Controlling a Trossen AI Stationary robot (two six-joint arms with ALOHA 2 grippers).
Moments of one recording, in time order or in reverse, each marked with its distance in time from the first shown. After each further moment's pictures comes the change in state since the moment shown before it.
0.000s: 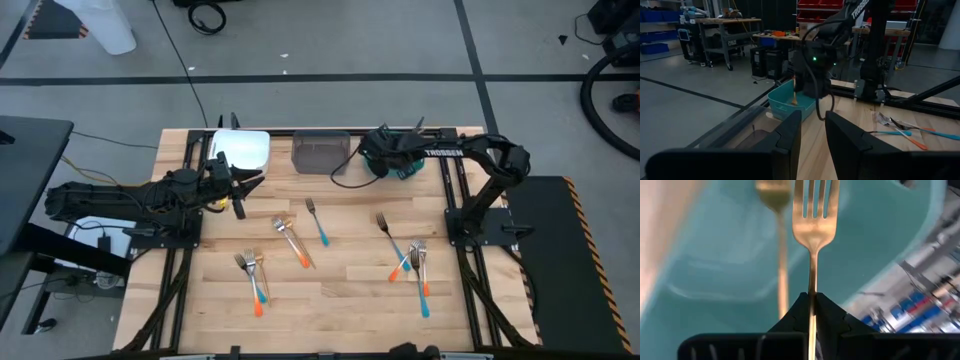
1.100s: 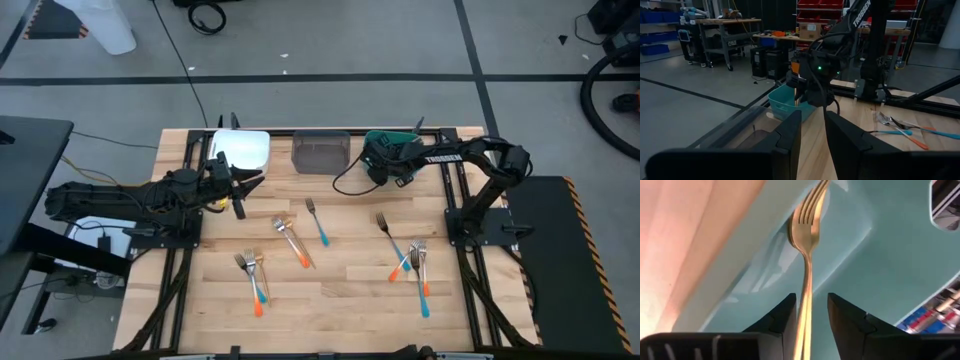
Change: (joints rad) left arm 0.000 0.000 0.000 0.000 0.000 0.006; right arm 0.016 0.000 -0.124 0.188 -0.041 -0.020
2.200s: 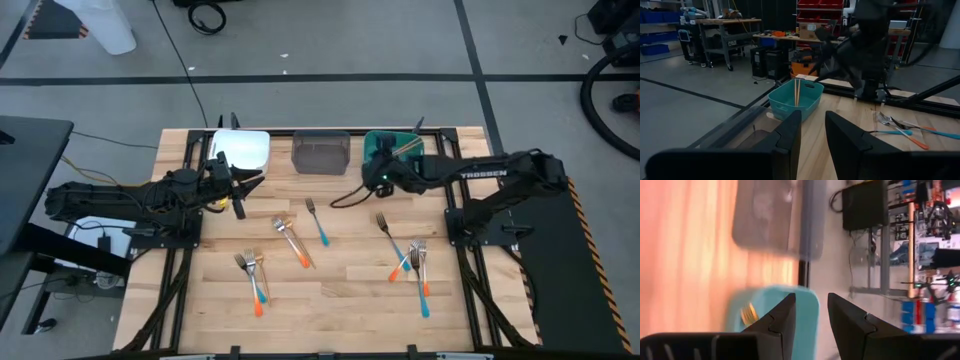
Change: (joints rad) left arm 0.000 0.000 0.000 0.000 0.000 0.000; right arm 0.346 -0.322 0.057 0.057 0.054 0.537
